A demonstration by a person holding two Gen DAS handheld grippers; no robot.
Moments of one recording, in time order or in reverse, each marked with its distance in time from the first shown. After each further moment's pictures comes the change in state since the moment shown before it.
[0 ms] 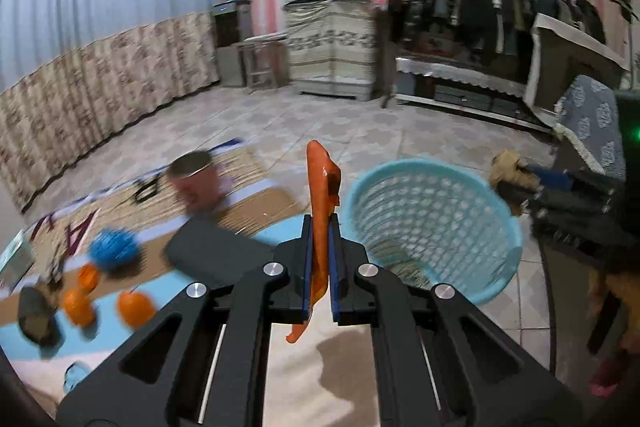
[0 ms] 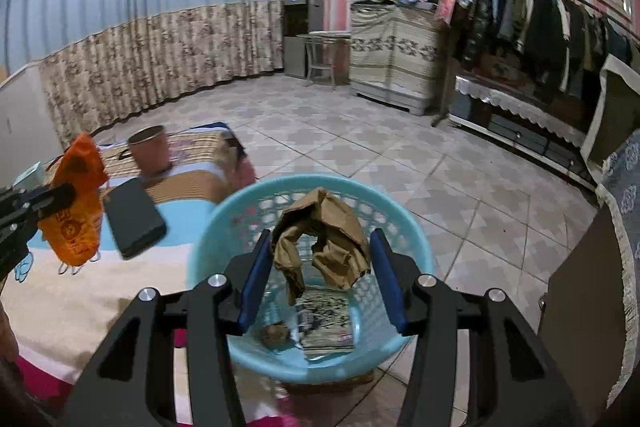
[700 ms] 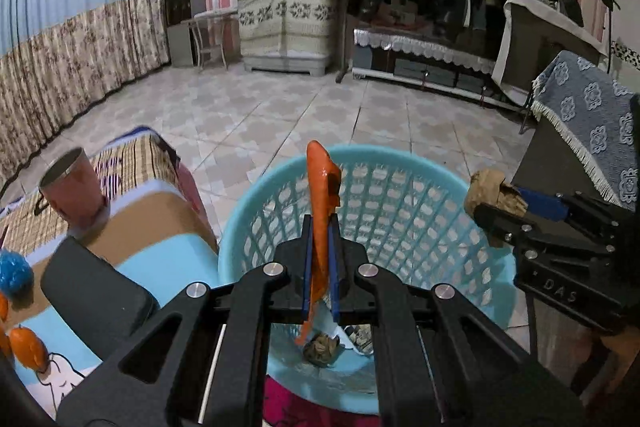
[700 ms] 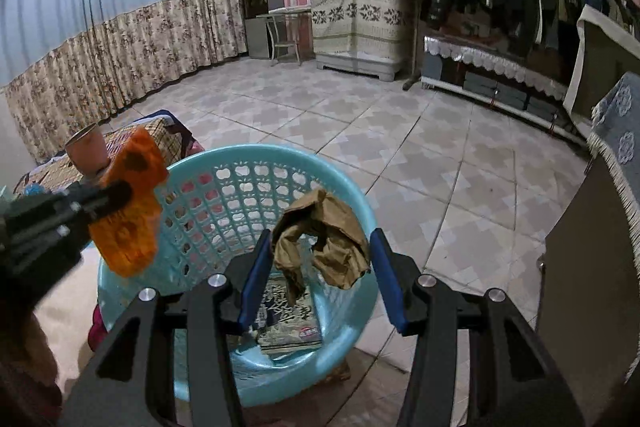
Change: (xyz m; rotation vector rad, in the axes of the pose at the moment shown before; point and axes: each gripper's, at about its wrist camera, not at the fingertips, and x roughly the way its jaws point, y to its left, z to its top) left arm 0.118 -0.062 0.004 0.019 0.107 -0.132; right arm 0.063 -0.049 -0.020 0.115 0.088 -0.053
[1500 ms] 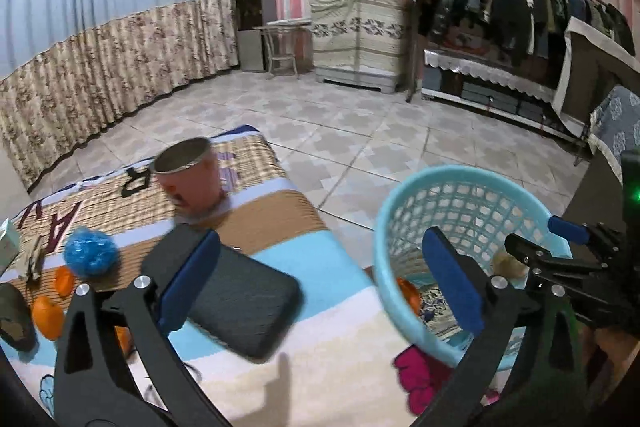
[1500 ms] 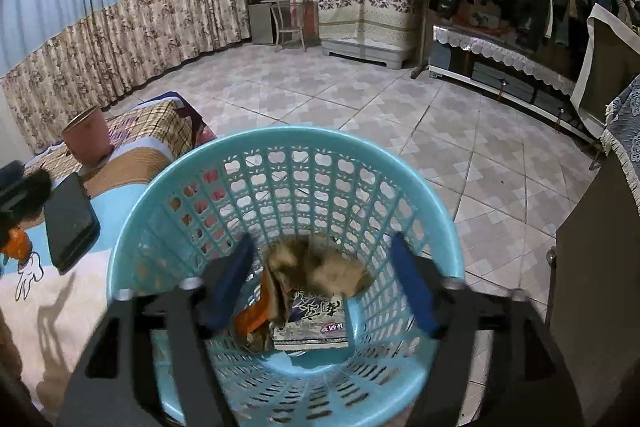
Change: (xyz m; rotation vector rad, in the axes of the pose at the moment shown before) left arm -0.051 0.085 -0.004 -0.112 -0.067 0.210; right arm 0.021 0.053 -0.001 -0.004 0.037 -0.015
